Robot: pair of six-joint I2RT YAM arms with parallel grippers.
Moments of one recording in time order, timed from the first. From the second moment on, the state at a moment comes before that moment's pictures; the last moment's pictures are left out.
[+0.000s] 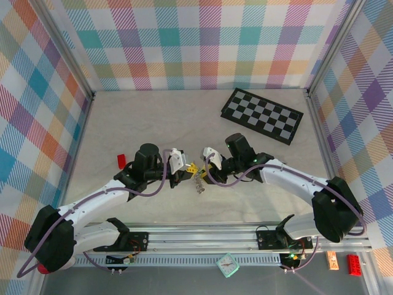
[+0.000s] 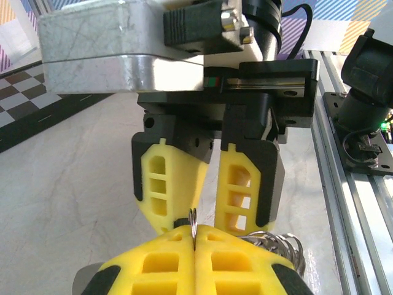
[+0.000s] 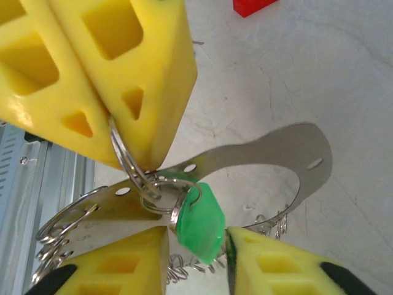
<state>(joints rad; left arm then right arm) -0.63 1.10 0.58 0.13 0.67 0.30 0.69 1.37 0.82 -0.22 -0.69 -0.34</state>
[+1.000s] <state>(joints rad) -0.63 1.09 0.58 0.14 0.67 0.29 0.69 1.29 0.76 -0.12 -0.67 -0.34</state>
